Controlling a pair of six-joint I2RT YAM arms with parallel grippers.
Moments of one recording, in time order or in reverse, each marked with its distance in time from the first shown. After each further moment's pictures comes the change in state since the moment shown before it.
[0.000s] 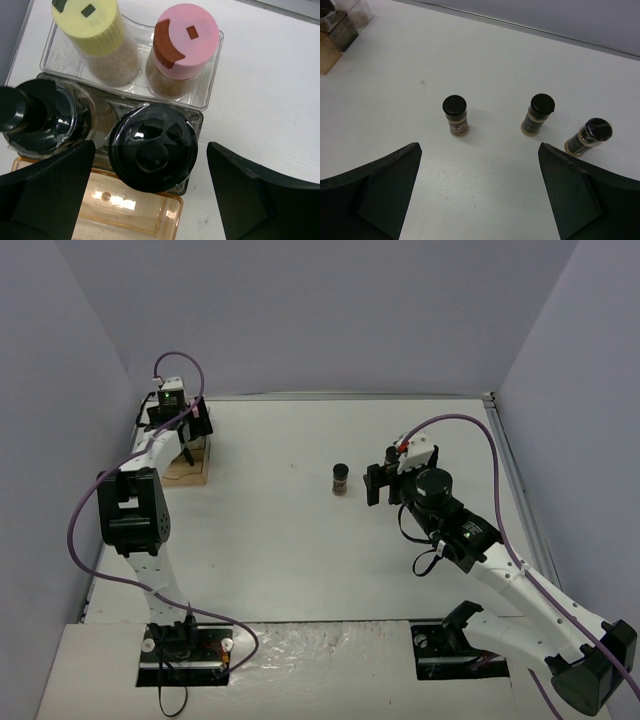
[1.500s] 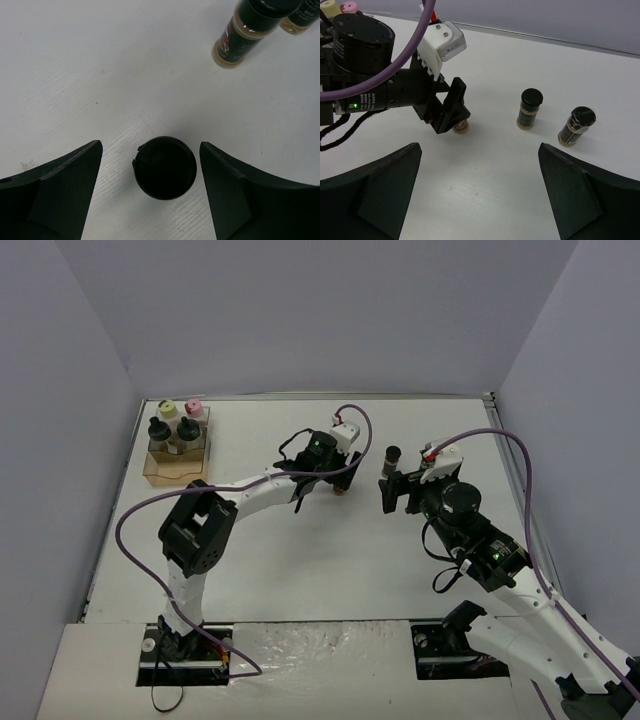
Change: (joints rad) left arm -0.776 0.010 -0.107 0.202 0.110 0.098; right arm 0.000 -0.180 0.000 -0.129 0.018 0.050
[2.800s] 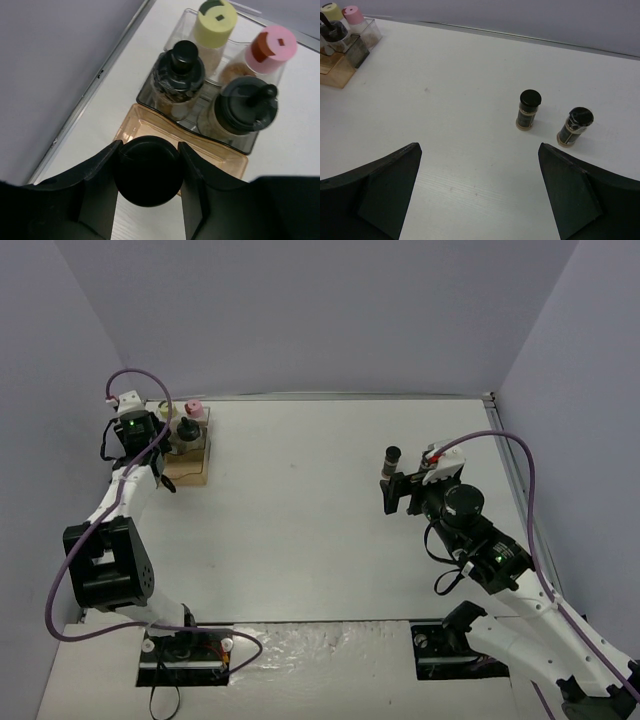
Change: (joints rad) left arm 0.849 -0.436 -0.288 -0.074 -0.226 -0.117; right arm 0.002 -0.018 0.000 -0.006 0.006 0.001
